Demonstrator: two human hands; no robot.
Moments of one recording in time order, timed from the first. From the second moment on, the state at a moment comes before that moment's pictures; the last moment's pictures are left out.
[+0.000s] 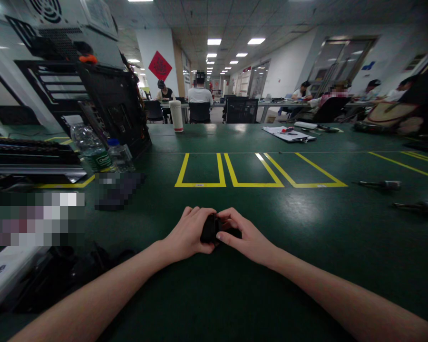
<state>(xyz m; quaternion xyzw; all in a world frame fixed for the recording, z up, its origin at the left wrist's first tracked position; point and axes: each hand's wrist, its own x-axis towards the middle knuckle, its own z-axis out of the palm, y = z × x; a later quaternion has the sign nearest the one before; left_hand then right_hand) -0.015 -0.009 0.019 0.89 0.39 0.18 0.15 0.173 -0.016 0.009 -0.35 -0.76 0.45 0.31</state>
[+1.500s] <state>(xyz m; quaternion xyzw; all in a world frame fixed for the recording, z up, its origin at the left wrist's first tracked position) -0.015 -0.009 0.019 0.89 0.39 0.18 0.15 0.175 -0.020 0.005 -0.36 -0.80 0.35 0.33</state>
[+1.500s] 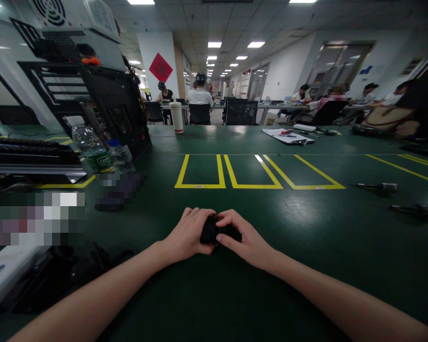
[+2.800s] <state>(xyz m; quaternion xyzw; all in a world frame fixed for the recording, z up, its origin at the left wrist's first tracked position) -0.016 -0.011 0.022 0.89 0.39 0.19 0.16 0.174 -0.020 0.009 -0.36 -0.75 0.44 0.33</state>
